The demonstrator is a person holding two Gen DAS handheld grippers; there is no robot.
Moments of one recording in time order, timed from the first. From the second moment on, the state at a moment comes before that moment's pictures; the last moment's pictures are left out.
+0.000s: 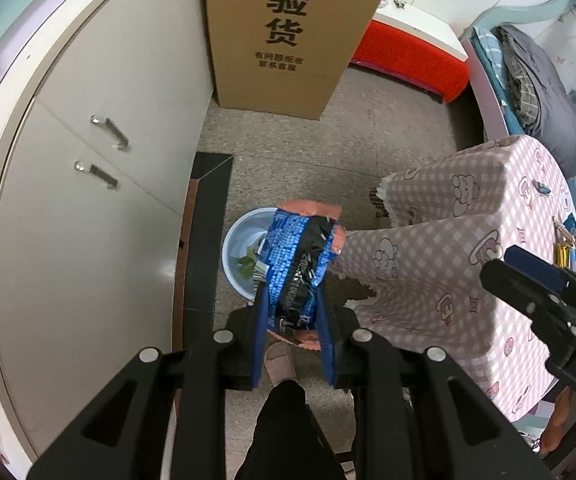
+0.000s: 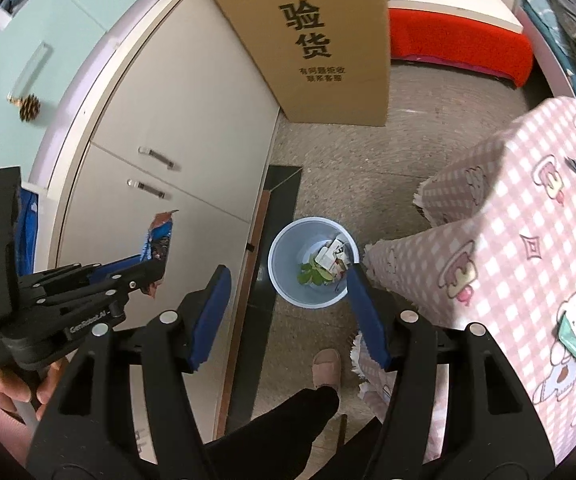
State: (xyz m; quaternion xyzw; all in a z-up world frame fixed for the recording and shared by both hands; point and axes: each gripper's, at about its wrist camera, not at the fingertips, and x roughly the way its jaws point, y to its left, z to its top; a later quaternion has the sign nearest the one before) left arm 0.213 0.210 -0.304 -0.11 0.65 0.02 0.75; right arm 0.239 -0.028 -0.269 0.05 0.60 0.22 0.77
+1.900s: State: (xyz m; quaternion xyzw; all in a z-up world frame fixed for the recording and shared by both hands) left arm 0.329 -0.327 -0.281 0.00 0.63 -0.16 0.76; right arm 0.236 -0.559 -0.297 0.36 0.54 -0.07 0.76
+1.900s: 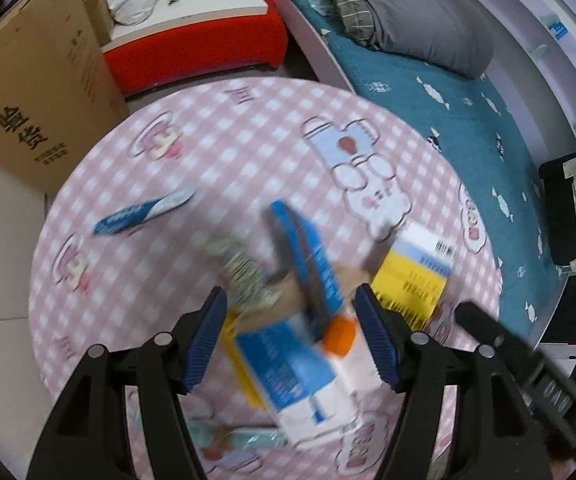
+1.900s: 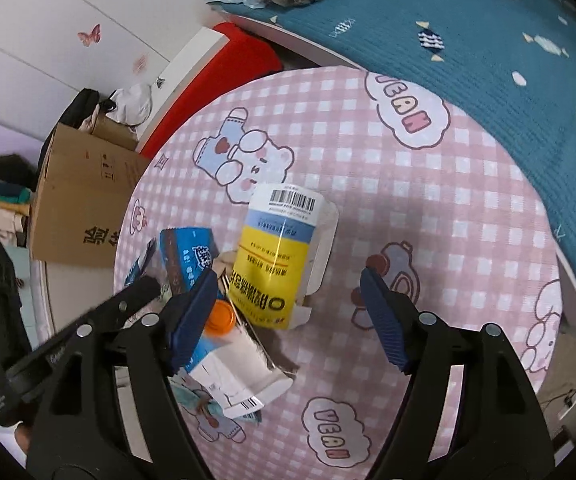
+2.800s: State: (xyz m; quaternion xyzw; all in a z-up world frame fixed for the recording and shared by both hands) left arm 0.343 -0.278 -0.251 -0.08 0.61 -0.17 0.77; right arm 0.283 -0.543 -0.326 0.35 0.57 -0.05 0.74
